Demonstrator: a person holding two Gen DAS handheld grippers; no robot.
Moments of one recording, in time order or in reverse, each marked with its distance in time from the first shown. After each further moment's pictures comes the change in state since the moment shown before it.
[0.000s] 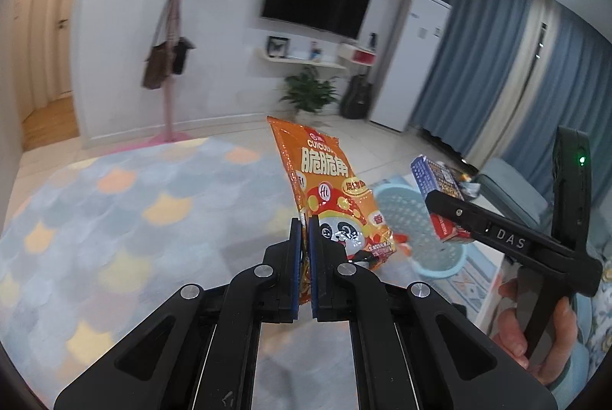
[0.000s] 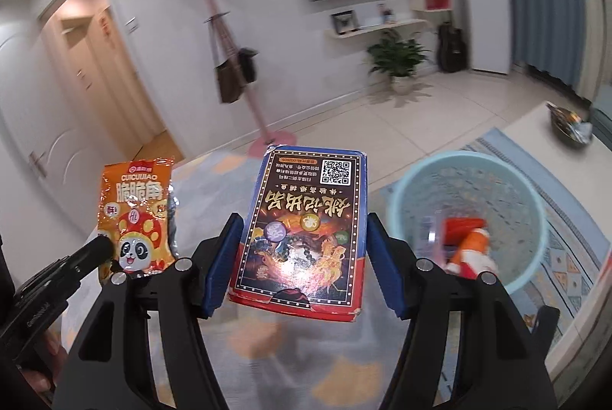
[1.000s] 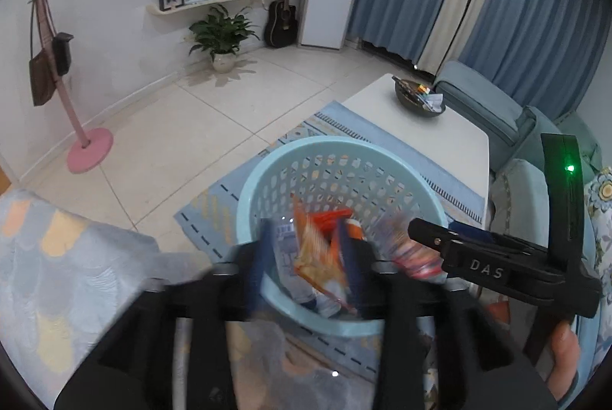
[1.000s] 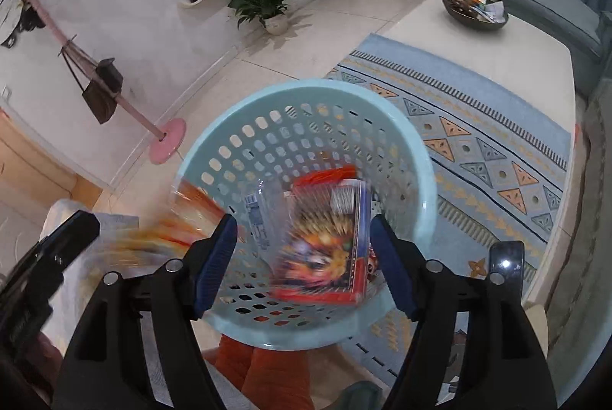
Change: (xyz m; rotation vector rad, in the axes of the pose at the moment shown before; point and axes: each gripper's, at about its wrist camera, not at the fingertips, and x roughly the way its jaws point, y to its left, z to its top) left arm 0.223 -0.147 0.012 0.252 0.273 -0.156; right arm 0.080 -0.232 -0.013 0.374 0.200 -0.265
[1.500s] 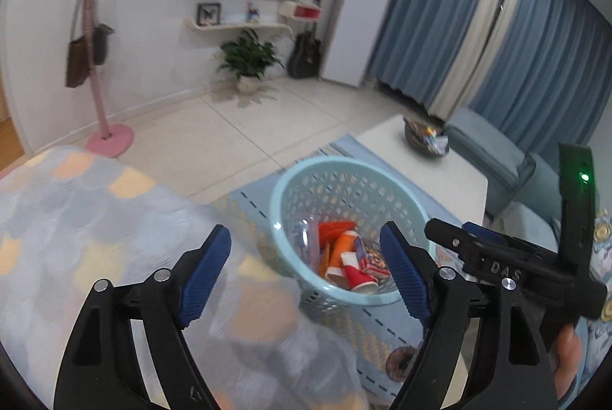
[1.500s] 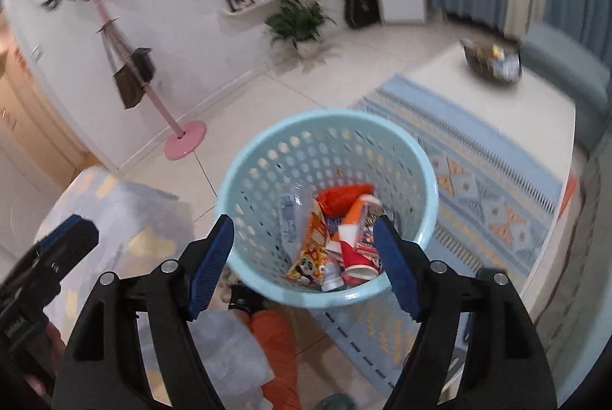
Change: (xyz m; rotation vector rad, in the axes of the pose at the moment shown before) left arm -0.089 0.017 -0.038 -0.132 -0.151 0.041; right arm -0.082 0.061 -0.038 -0.205 -0.133 0.020
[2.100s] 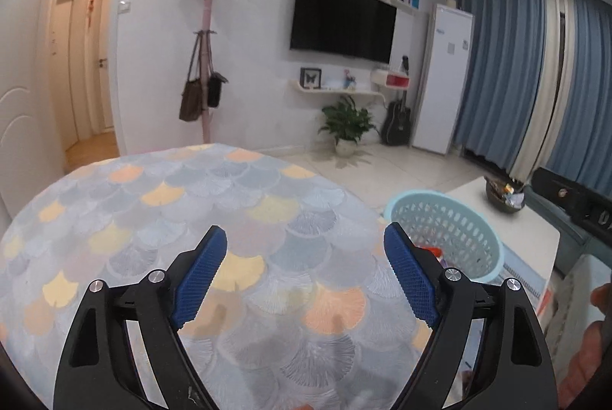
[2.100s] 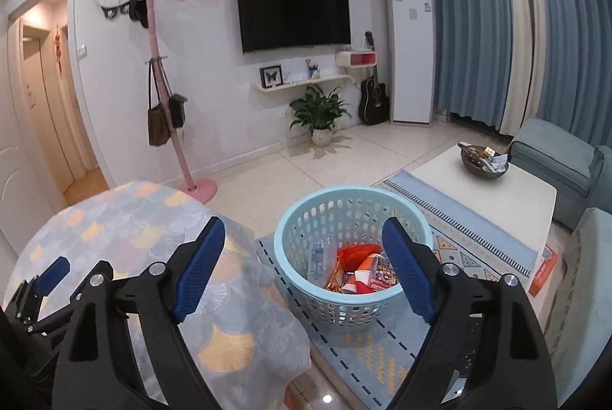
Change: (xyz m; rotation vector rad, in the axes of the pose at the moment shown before) left arm -0.112 0.029 -0.079 -0.077 -0.289 0.360; right arm -0.112 0.071 -0.060 -0.131 -0.355 -0.033
